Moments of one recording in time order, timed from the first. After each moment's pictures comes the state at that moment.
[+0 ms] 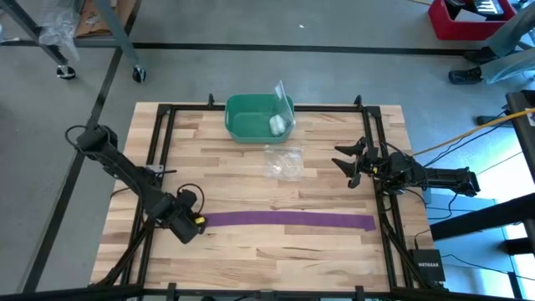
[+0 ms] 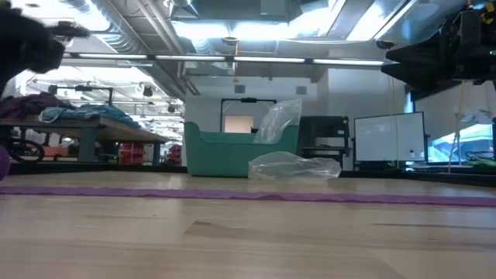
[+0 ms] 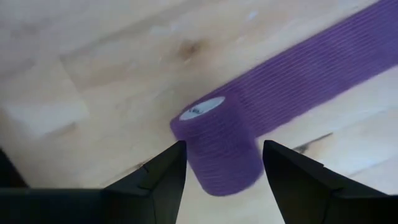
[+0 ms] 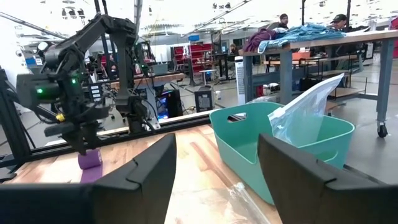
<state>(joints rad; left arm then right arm) -0.74 1.36 0.79 -0.87 -0.19 -1.93 -0.03 0.03 0.01 0.15 0.25 0.07</state>
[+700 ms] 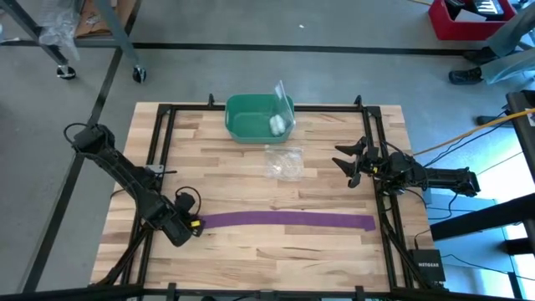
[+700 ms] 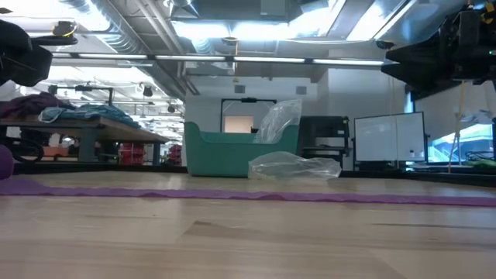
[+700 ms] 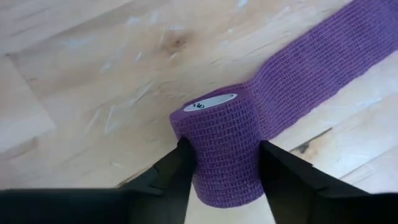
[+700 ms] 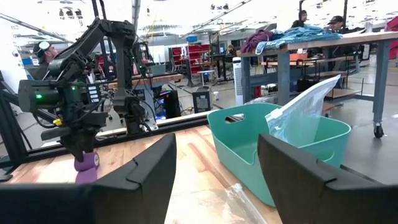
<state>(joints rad) -0.77 1.36 0.68 -0.71 -0.27 -1.90 -0.03 0.03 0.01 0.16 0.26 0.07</state>
